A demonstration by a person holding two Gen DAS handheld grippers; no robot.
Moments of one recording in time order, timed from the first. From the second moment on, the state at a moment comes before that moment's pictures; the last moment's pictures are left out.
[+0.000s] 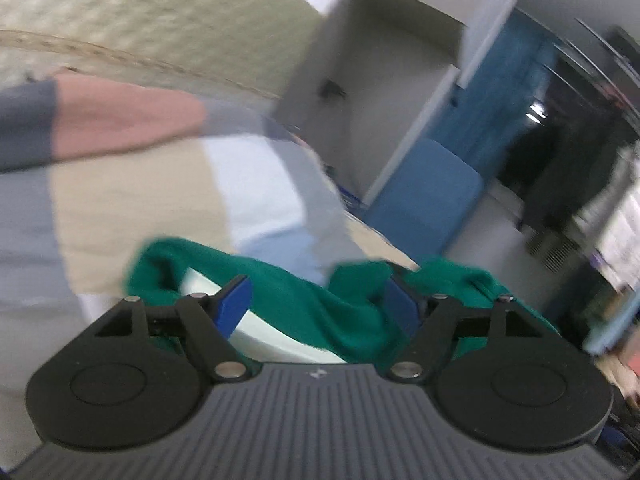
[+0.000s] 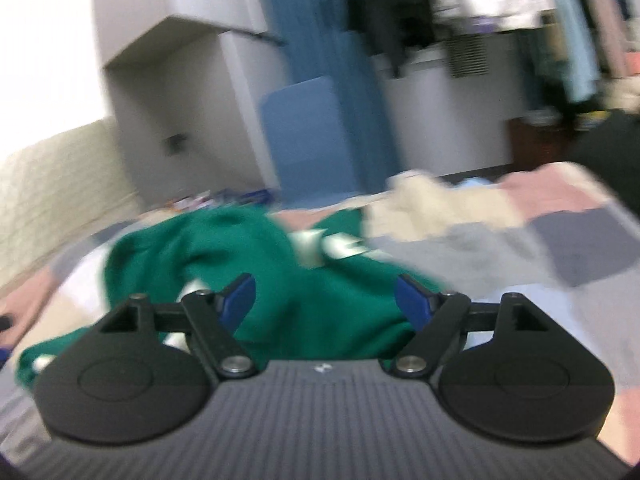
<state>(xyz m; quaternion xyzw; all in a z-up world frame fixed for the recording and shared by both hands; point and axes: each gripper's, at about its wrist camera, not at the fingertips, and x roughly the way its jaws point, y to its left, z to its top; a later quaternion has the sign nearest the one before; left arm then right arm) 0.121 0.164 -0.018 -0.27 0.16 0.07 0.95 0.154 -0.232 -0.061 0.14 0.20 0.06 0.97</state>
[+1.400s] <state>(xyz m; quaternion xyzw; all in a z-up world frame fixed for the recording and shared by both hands) 0.102 0.153 -0.053 -0.37 0.28 -0.19 0.86 0.064 -0.065 -0.111 -0.08 0.32 0.41 0.85</state>
